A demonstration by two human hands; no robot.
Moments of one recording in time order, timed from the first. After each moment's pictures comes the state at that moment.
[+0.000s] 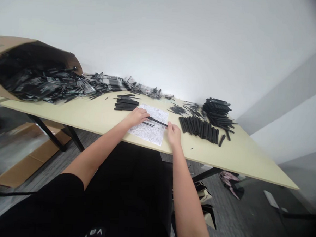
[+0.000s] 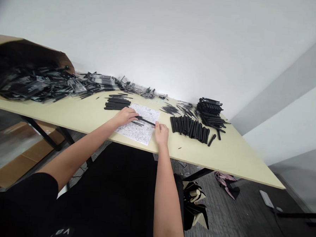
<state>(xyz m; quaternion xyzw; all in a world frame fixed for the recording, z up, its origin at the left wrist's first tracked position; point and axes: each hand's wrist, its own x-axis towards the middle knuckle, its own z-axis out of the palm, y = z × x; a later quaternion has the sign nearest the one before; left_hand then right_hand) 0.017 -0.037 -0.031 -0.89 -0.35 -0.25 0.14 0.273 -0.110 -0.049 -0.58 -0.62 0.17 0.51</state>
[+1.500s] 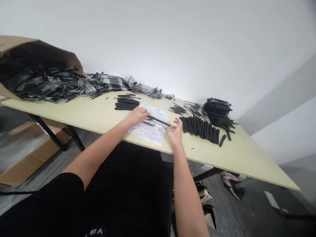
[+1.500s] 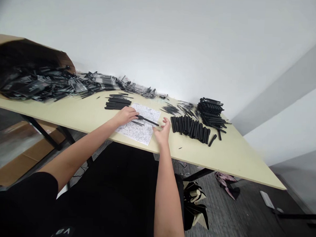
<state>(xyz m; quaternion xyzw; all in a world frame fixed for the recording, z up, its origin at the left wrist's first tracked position) 0.017 -0.042 -0.027 -0.89 -0.35 -0.25 0.16 0.273 -0.113 -0.050 -0.55 -0.57 0.22 0.57</state>
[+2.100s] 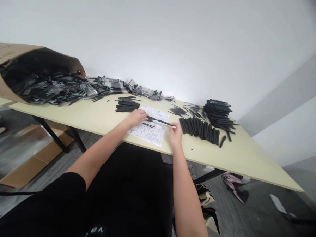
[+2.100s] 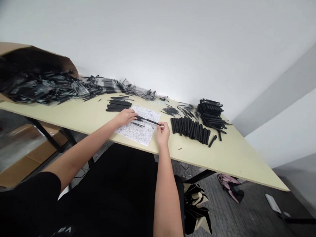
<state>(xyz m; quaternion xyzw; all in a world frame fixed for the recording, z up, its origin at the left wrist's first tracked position) 0.010 -0.039 -0.029 -0.88 -0.37 -0.26 0.11 0.273 -0.110 -0.051 -0.53 -0.57 0.24 0.58</state>
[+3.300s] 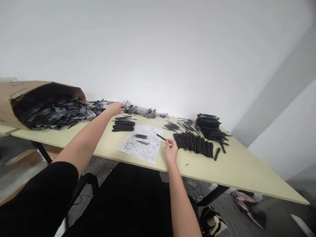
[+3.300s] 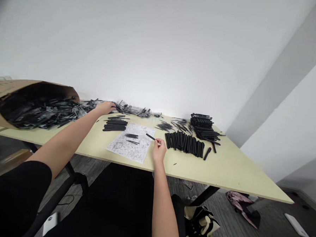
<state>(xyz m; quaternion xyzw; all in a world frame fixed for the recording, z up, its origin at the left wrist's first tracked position) -0.086 0.040 0.112 -0.74 -0.66 -0.09 0.10 0.272 -0.097 -0.066 -0.53 -0.48 0.26 0.65</state>
